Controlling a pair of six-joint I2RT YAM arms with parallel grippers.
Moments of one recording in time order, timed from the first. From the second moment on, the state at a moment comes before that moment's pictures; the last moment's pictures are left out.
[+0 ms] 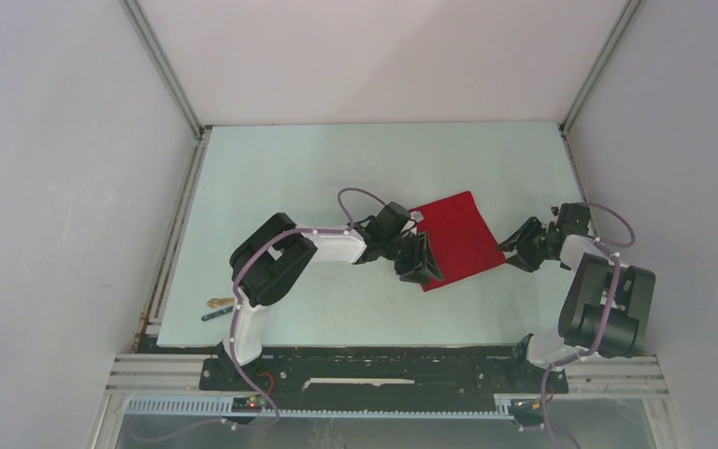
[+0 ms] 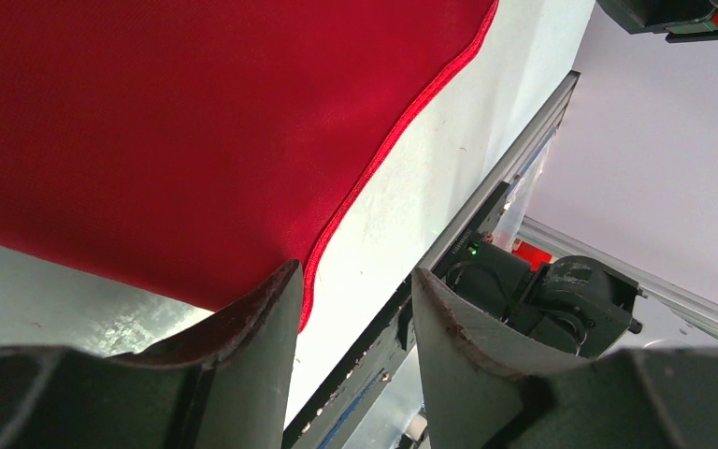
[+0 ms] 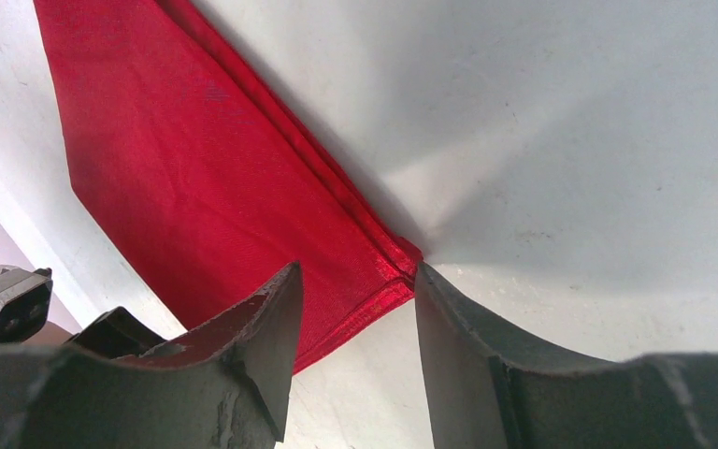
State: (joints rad) left arm -0.85 2.05 1.20 0.05 0.58 -1.01; right arm -0.35 1.49 0.70 -0.30 -0.48 0.48
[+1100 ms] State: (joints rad) left arm -0.86 2.06 1.20 0.06 0.58 -1.01; right arm -0.34 1.49 0.68 -0.27 -0.56 0.48
